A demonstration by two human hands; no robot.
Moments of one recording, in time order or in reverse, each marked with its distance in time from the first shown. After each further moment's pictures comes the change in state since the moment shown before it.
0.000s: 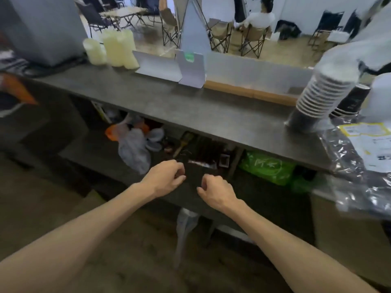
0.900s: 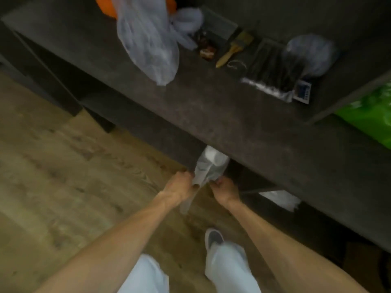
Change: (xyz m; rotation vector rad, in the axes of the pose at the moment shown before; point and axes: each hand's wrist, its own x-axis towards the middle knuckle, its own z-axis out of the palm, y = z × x) left_hand -0.019 -0.187 0.381 -0.290 -0.410 -0.410; right_hand 0.125 0.077 0.371 0.131 -0.314 0.397
